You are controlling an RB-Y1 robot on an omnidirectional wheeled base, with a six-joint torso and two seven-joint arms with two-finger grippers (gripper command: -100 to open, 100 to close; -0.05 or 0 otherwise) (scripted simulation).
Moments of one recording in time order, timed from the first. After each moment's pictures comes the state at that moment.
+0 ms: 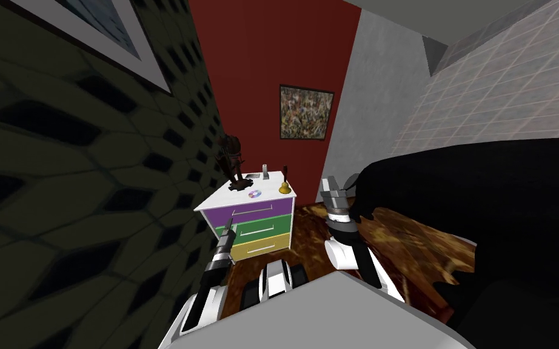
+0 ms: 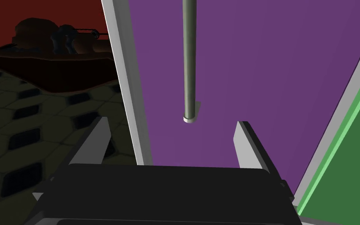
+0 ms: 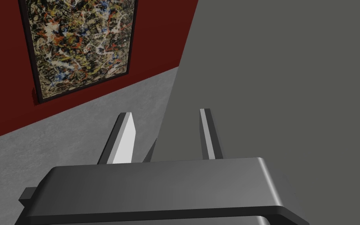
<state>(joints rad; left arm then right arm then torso) 0.27 0.11 -0.05 -1.47 -0.06 -0.59 0.10 0.48 0.01 -0.03 -2.39 0.05 -0.52 0.11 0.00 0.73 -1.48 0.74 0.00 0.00</state>
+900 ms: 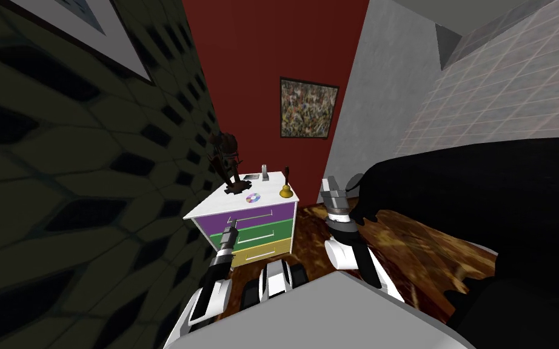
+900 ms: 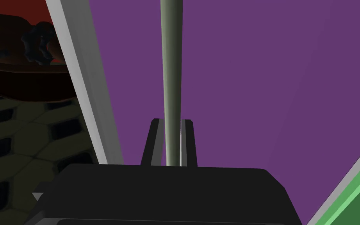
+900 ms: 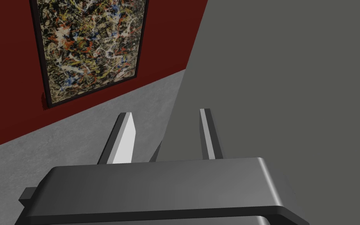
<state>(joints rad) 0.25 0.06 -0.04 -1.49 -0.05 -0.54 0.10 0.48 0.01 -0.03 -2.39 0.05 -0.52 0.11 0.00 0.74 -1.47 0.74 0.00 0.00</state>
